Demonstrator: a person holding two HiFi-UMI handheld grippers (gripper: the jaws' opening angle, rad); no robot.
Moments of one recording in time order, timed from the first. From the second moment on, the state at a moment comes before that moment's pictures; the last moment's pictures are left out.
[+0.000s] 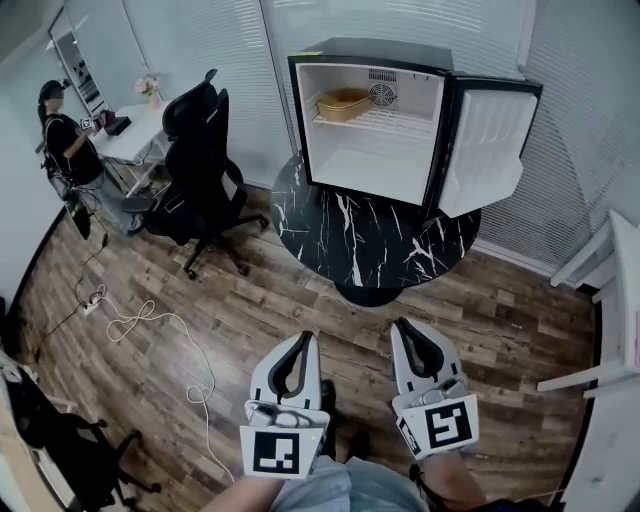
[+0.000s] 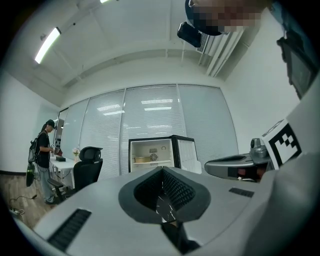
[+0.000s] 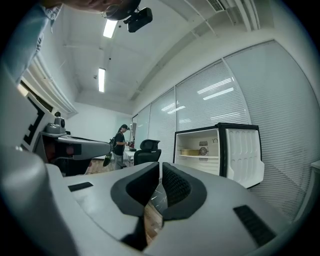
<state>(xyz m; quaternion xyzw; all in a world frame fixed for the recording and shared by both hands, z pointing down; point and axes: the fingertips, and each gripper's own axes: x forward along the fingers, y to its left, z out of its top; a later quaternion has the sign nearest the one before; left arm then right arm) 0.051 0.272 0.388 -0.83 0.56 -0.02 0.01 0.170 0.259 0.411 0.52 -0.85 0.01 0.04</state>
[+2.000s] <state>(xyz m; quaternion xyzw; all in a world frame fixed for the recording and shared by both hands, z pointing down) 0.038 -0.182 0.362 -0.86 0.52 -0.02 0.05 0.136 -0.180 0.381 0.52 -0.85 -0.02 0.02</state>
